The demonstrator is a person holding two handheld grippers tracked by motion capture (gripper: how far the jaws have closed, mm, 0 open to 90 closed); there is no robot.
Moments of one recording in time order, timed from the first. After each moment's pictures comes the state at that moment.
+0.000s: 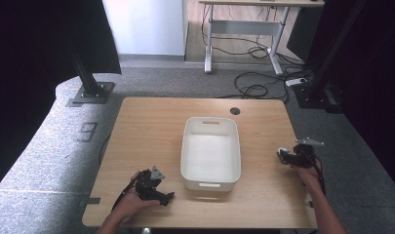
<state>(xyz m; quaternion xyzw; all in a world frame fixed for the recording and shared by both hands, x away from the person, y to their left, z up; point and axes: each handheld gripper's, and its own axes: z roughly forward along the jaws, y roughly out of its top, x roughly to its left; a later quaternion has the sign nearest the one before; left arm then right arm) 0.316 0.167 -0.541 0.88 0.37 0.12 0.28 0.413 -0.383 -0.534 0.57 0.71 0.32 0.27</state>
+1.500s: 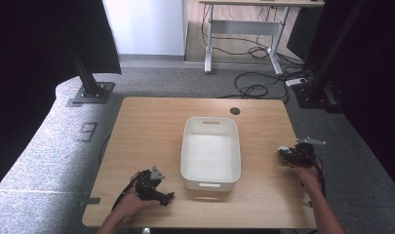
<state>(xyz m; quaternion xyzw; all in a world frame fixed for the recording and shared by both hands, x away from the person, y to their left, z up) 0.316 0.168 -0.541 0.88 0.37 0.12 0.28 0.410 -0.381 -0.526 0.59 0.69 0.35 0.23</state>
